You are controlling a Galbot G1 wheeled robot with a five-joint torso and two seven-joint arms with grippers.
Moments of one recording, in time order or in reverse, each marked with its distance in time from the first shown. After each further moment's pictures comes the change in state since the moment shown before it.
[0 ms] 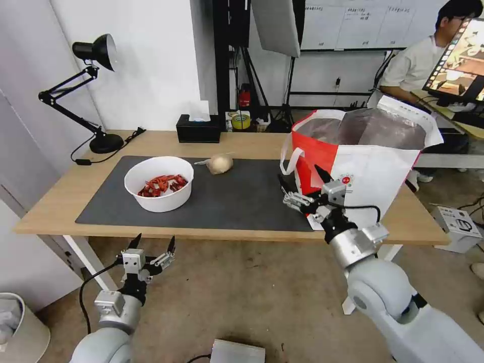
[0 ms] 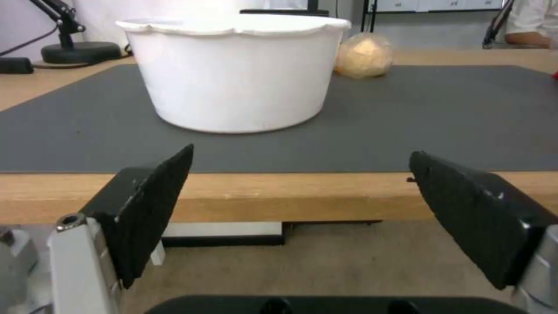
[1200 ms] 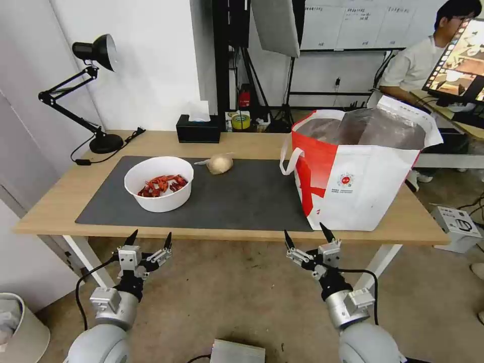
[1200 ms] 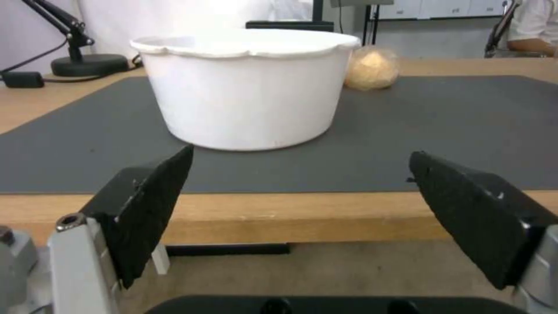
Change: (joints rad) left arm -0.007 0.013 -0.022 -0.003 -0.012 -0.002 0.006; right arm -0.289 0.125 0.003 -0.079 -0.224 0.130 0.059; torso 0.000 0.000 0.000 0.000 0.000
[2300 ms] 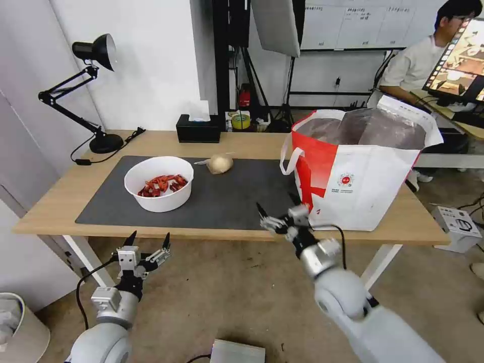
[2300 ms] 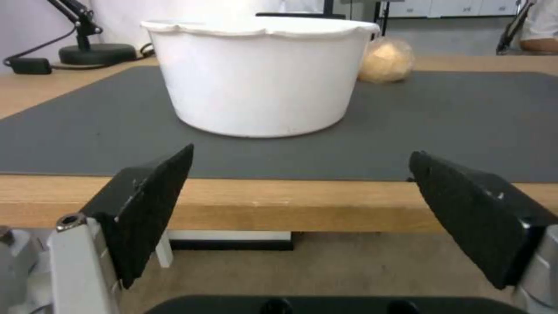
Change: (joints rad) left arm -0.018 -0.020 0.006 0.040 -0.004 -0.013 0.000; right arm 0.565 -0.009 -0.256 -0.211 0.175 -0.162 -0.075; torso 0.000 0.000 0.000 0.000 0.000
